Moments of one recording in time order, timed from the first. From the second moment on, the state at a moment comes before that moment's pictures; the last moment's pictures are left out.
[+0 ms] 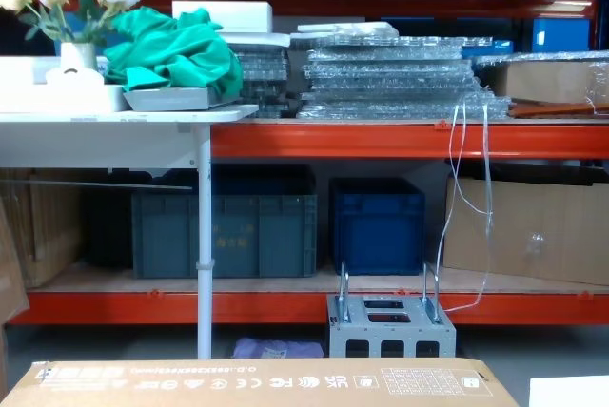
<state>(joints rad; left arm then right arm) -1.47 0.97 1.56 -0.90 0.05 0.15 -1.47 1.09 1.02 -1.08 -1.49 -0.51 0.42 1.71</state>
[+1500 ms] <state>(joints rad) -1.47 0.97 1.56 -0.90 0.05 0.15 -1.47 1.08 0.98 -1.10 -1.45 -0.51 0.42 1.69</state>
